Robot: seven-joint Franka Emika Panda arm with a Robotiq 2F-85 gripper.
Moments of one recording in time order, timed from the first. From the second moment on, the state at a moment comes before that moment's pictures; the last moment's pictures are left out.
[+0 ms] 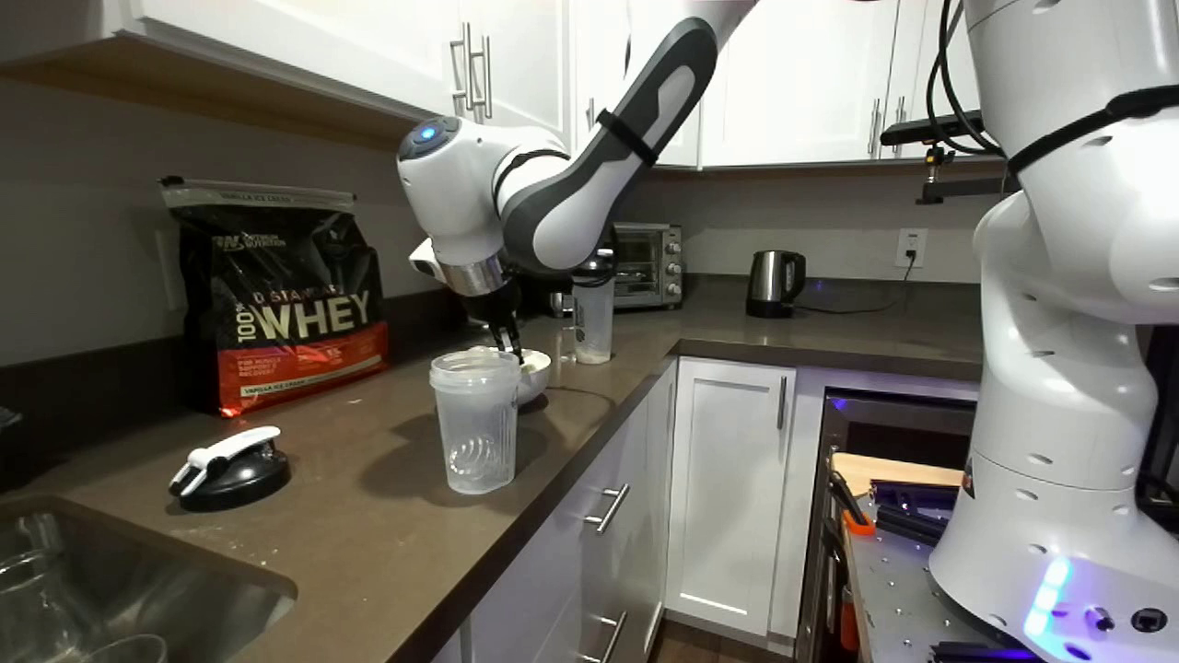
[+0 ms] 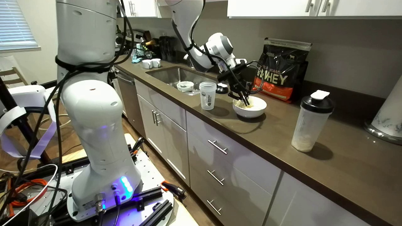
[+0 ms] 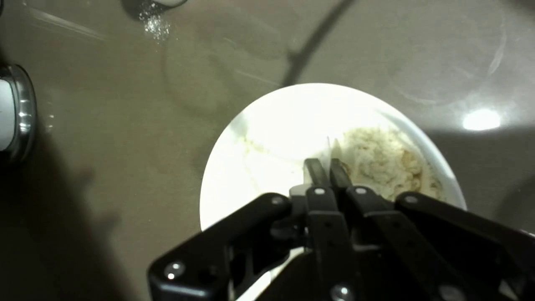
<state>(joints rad) 0.06 0.29 0.01 -2.06 -0.87 2.24 0.02</state>
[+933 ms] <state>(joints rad) 0.06 0.29 0.02 -2.06 -0.87 2.22 0.02</state>
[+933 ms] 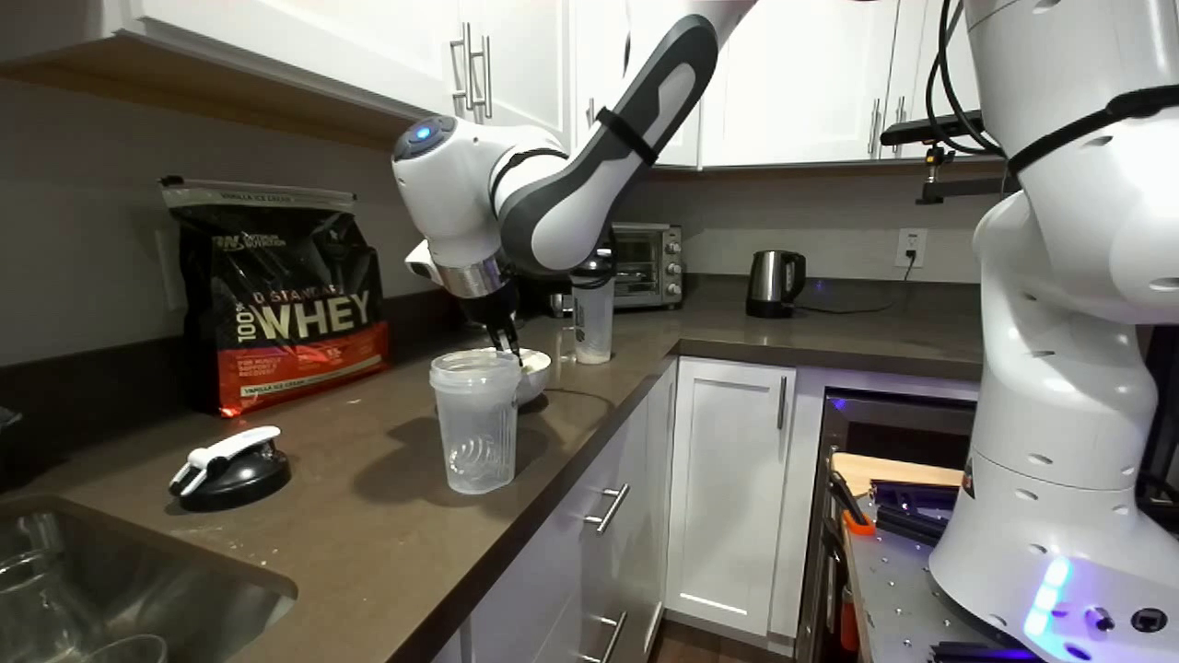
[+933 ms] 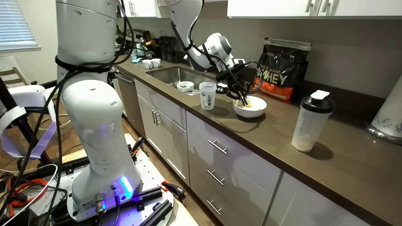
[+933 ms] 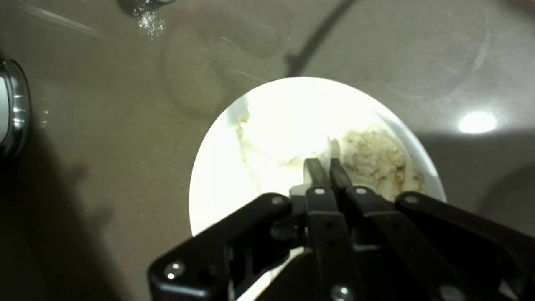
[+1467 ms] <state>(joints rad) 0.06 0.29 0.03 -2.06 -0.86 2.21 0.02</state>
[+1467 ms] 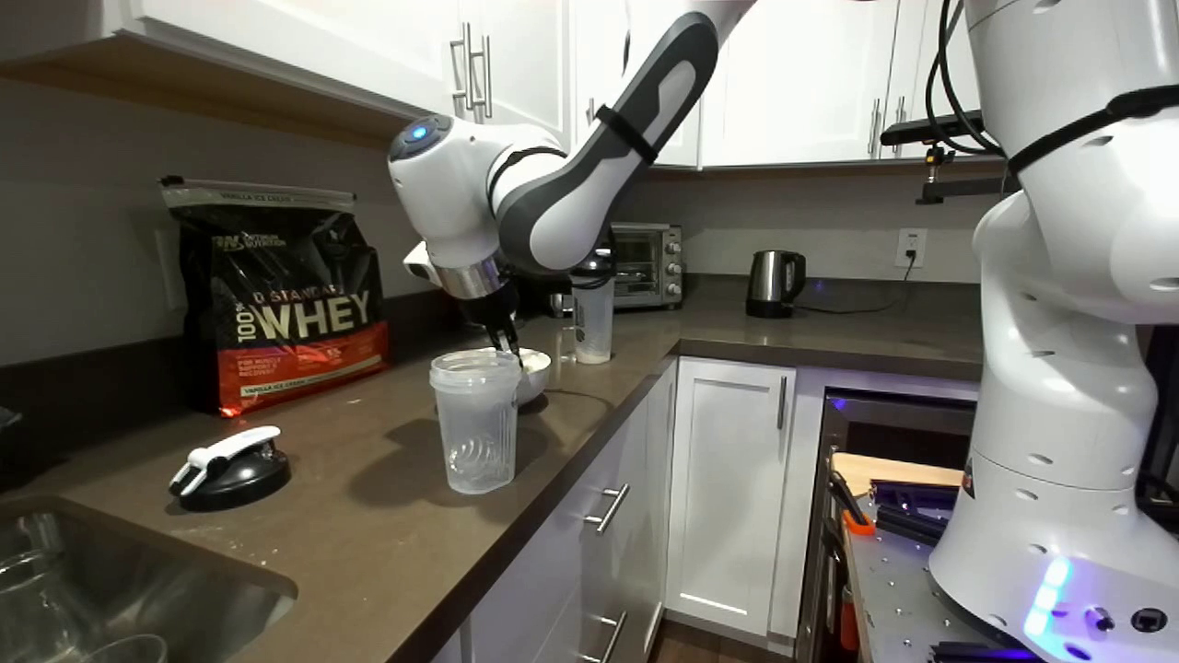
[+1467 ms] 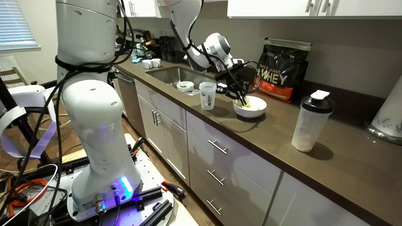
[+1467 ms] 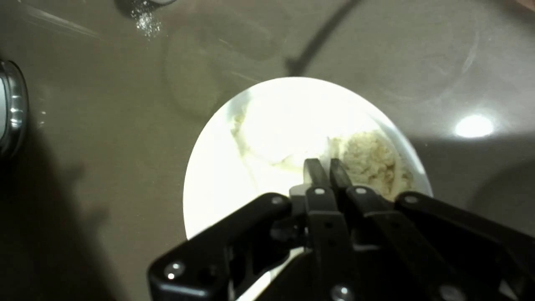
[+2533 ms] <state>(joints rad) 0.05 0.29 0.00 -2.05 -0.72 2.19 -0.02</state>
